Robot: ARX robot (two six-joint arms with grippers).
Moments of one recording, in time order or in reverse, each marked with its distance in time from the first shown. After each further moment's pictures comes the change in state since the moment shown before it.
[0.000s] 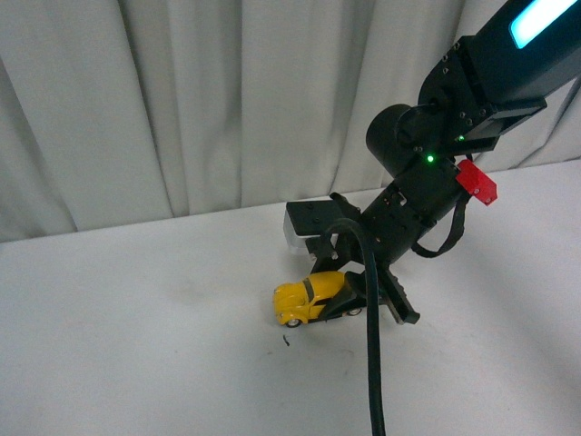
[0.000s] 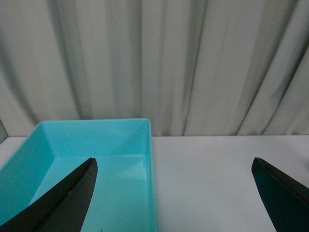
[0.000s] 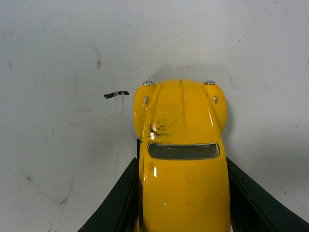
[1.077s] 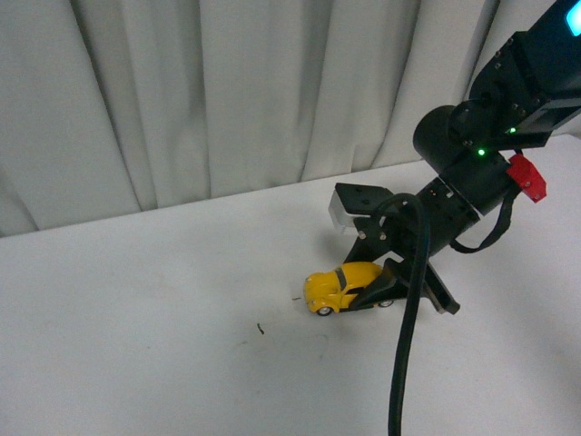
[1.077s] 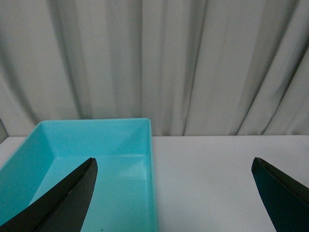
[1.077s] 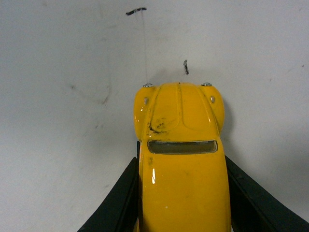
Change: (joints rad) left arm 0.000 0.000 0.000 0.000 0.000 0.000; right arm -0.189 -0.045 -0.152 0.007 -0.080 -0.037
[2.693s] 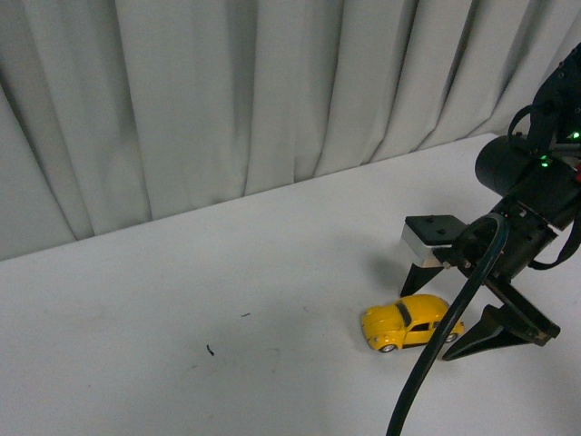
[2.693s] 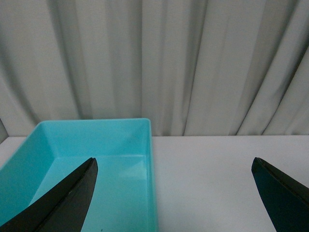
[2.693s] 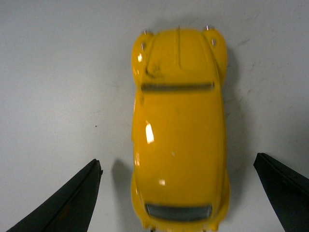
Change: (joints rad) left arm 0.000 0.000 0.000 0.000 0.000 0.000; right arm -0.307 -0.115 -0.198 -0.144 0.130 -0.227
